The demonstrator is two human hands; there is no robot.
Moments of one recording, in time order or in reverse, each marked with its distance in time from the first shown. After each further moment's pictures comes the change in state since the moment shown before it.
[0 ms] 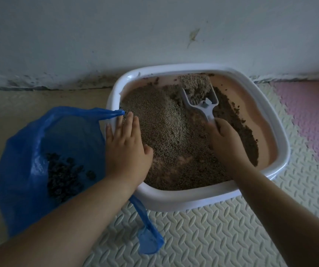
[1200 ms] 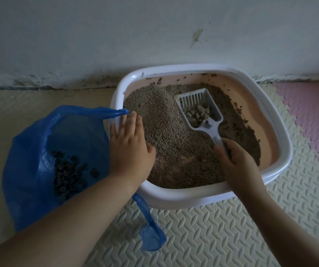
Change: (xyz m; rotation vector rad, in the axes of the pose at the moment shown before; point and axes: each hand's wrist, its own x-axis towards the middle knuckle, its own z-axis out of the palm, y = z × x) left_hand 0.001 -0.002 0.003 0.011 -0.011 0.005; right_hand -0.059 0.010 -0.015 -0.029 0.019 -0.049
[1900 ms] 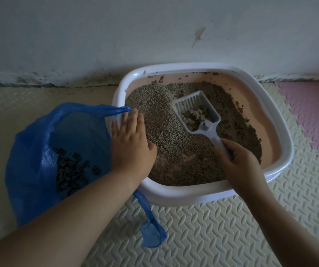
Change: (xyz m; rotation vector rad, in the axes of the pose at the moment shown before) left_hand 0.000 -0.001 0.000 -0.025 -0.006 0.002; right_hand -0.006 -0.004 -0.004 -0.002 -0.011 0.008
